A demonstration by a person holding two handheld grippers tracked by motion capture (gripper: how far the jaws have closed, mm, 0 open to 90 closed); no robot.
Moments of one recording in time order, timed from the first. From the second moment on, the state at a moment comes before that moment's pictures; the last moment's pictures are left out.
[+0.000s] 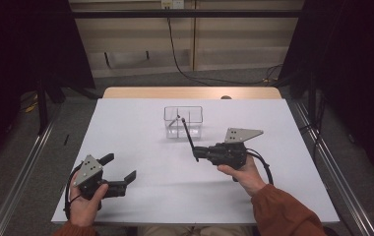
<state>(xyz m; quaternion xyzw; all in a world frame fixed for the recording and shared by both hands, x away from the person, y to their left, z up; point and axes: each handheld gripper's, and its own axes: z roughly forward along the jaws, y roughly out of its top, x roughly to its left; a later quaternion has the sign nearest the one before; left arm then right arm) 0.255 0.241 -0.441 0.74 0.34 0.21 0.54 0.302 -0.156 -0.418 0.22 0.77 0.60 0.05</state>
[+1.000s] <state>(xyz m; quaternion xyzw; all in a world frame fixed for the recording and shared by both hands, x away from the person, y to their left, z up) 0.261 0.197 -0.410 0.73 0.30 0.21 0.58 0.302 -0.148 -0.428 0.23 0.77 0.60 0.04</state>
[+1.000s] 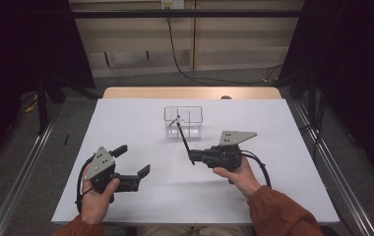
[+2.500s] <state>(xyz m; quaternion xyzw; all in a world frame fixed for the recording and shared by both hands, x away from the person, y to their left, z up) 0.293 0.101 -0.387 0.74 0.24 0.19 0.60 0.302 -0.148 -0.431 0.22 0.77 0.60 0.04</state>
